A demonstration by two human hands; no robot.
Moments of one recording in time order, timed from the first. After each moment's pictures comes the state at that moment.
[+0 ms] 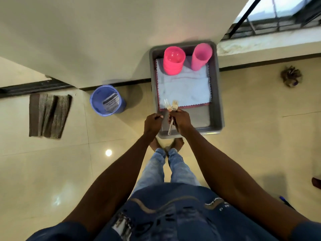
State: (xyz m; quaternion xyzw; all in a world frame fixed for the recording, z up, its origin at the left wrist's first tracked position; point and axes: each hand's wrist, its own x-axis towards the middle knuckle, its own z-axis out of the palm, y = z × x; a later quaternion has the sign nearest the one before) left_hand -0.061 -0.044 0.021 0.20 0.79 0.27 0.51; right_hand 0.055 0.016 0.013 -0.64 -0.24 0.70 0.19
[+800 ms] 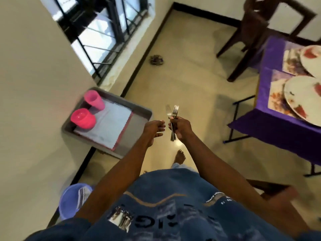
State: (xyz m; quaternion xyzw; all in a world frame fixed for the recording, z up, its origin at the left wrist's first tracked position) left_hand 0.094 -0.096 0.121 0.46 0.51 0.06 0.72; right_hand 0.202 -0.173 0.135 -0.63 0.10 0.46 0.62
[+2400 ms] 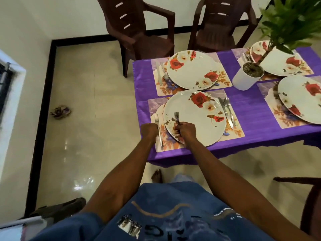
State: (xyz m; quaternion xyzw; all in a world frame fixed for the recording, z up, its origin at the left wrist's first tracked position) left_hand 0.699 -0.327 0.125 0.62 0.47 -0.08 0.63; right_hand 0.722 -0.480 0.147 -0.77 0.21 0.20 0.57
